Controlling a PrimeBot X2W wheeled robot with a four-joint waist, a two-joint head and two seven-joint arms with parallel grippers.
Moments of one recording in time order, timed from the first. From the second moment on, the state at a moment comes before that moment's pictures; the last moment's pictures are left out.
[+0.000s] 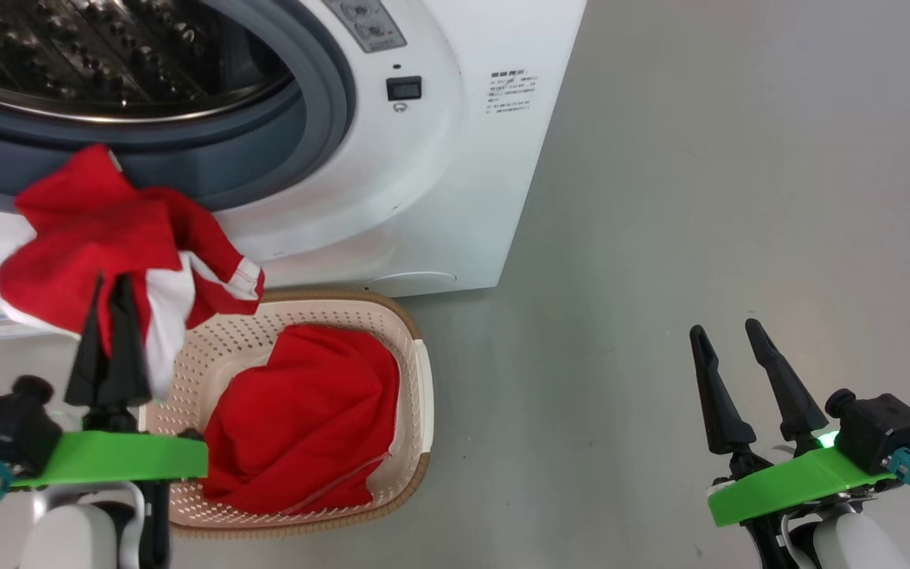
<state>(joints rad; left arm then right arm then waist) -0.30 0.03 0.16 0.17 -0.20 -0.11 -0.26 -0.11 -0.05 0.05 0.21 0.42 0.13 -0.26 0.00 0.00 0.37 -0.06</state>
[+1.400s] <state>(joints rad) -0.54 0.04 0.03 0.82 -0.14 -0.13 -0.26 -0.22 -0.05 0.06 0.18 0.43 0.13 -0.26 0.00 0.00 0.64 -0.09</state>
